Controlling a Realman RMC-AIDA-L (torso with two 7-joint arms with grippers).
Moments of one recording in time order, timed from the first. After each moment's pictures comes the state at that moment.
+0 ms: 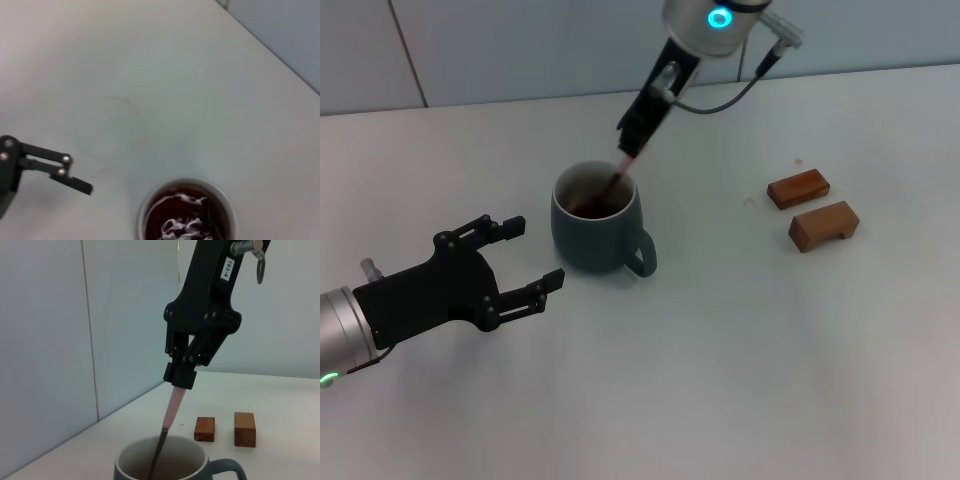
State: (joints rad) left arm -0.53 -2.07 0.62 0.34 1.87 1.41 -0.79; right arm 1.33 2.06 -1.11 -0.70 -2.75 -1.42 2.54
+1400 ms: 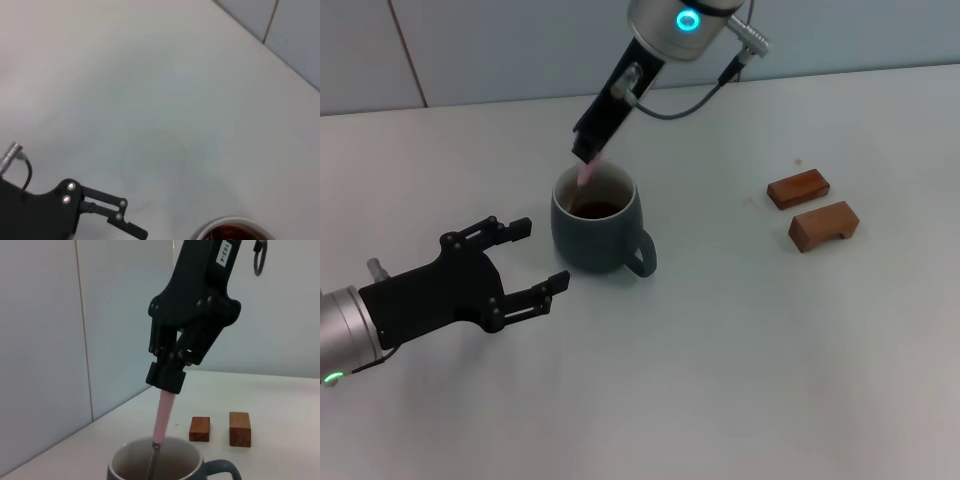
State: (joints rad) left arm -0.54 -2.07 0.63 0.33 1.87 1.41 -0.79; right arm 1.32 2.08 -1.12 -0.73 -2.63 -1.41 2.53
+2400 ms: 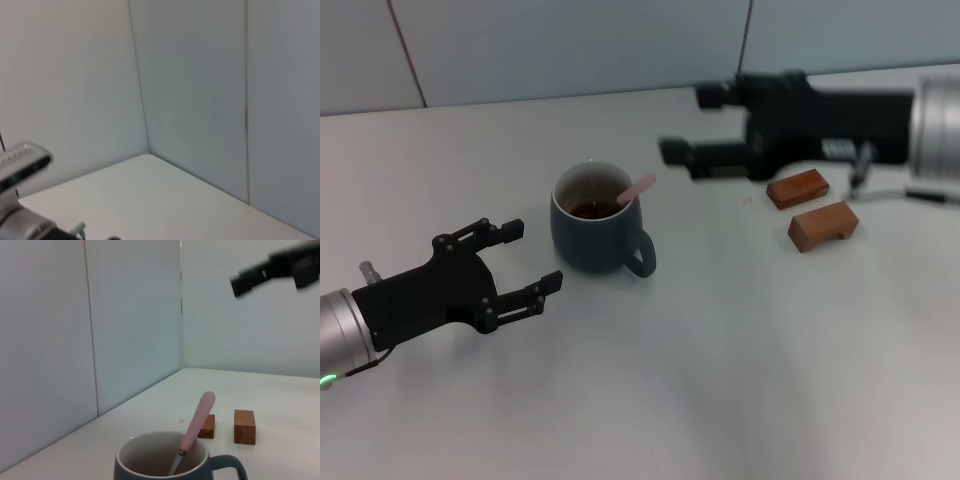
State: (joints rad) left arm -0.53 -2.07 0.63 0.34 1.86 1.41 -0.81; right arm 0.23 2.08 -1.29 -1.46 -1.71 -1.23 1.91
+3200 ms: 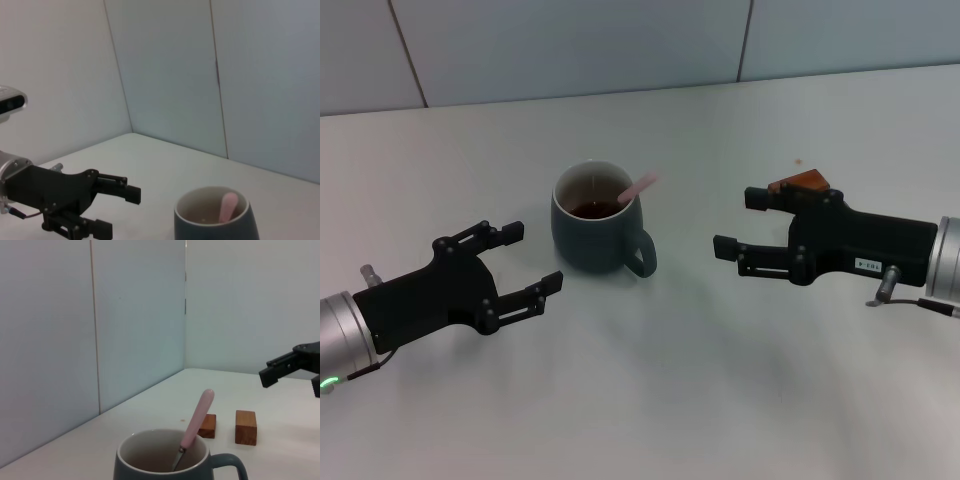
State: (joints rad) left arm -0.52 -2.07 0.62 0.33 1.86 1.40 -0.81; right arm 0.20 2.08 -1.24 -0.99 -1.52 -1.23 1.44
